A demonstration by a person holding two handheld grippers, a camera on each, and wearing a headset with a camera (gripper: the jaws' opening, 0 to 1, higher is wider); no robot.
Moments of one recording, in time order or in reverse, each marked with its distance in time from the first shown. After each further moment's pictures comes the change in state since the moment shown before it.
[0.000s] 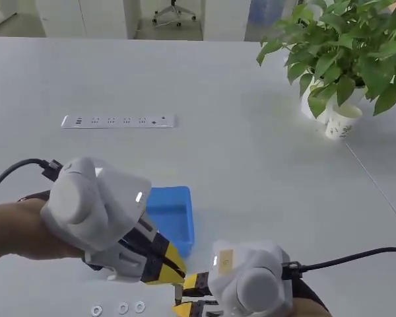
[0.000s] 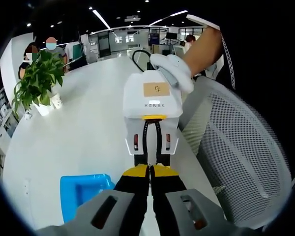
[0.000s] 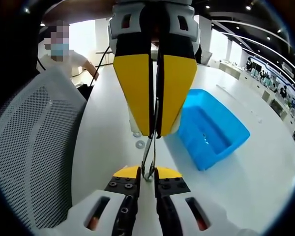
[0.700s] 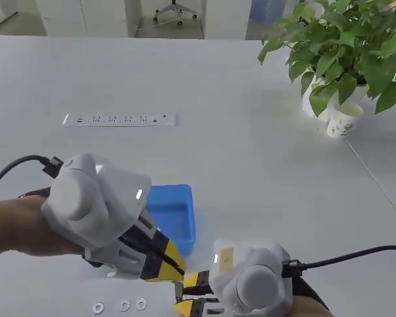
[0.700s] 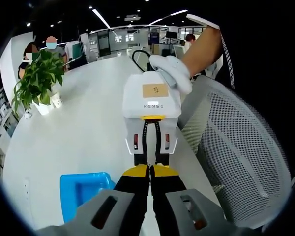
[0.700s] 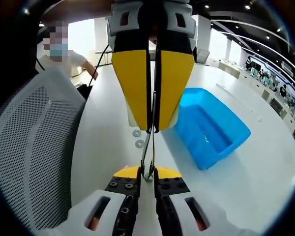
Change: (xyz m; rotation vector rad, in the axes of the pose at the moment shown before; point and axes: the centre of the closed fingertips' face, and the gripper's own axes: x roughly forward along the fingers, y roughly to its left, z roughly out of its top) left arm -0.001 -0.003 -0.002 -0.002 0.009 -0.002; right arm 0.002 0.001 -0.002 0.009 0.002 0.002
